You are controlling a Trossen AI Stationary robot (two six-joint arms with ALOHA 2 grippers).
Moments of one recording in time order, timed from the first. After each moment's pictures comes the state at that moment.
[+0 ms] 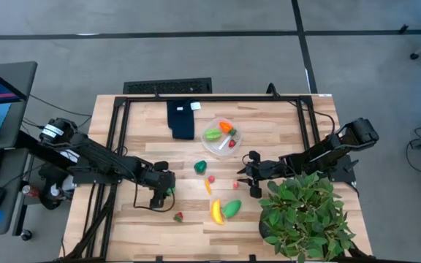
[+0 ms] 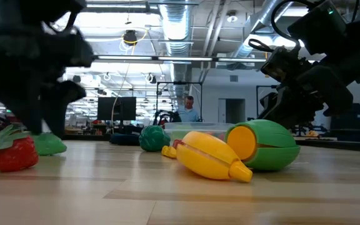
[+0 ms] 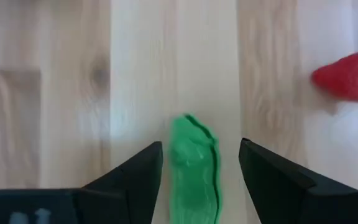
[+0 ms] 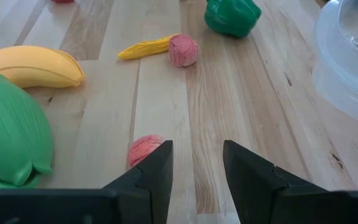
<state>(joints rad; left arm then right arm) -0.35 1.37 0.63 -0.36 -0.05 -0.34 0.24 1.54 0.37 0.53 0.18 0.14</state>
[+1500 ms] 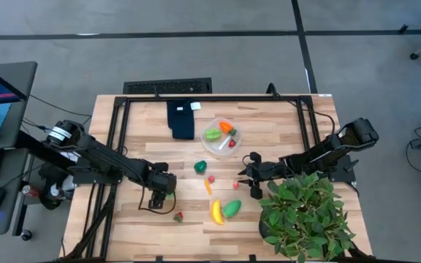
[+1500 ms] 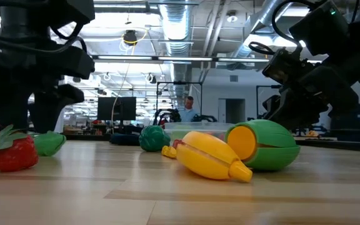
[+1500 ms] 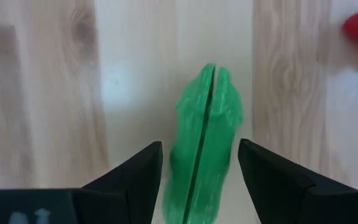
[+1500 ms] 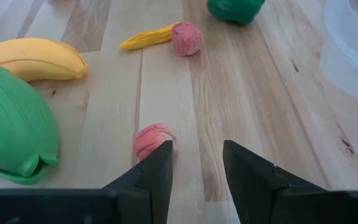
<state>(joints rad) -0.35 1.48 0.71 -0.52 0.00 -0.32 0.25 1.54 0.37 0.50 0.18 0.18</state>
